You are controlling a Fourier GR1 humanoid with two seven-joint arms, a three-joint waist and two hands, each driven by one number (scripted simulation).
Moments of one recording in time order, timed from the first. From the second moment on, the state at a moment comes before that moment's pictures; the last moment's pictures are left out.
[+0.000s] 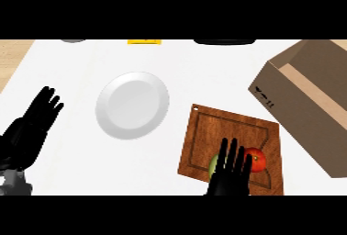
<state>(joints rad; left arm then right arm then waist) -0.03 0.32 0.11 -1.63 0.31 -0.01 0.25 0.08 -0.01 0.78 -1.61 1.61 -0.16 1.20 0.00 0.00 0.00</state>
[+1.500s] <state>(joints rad) -0.02 0.28 0.14 -1.66 0.28 -0.05 0.26 -0.03 -0.02 0.65 -1.50 1.46 -0.16 0.99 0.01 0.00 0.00</state>
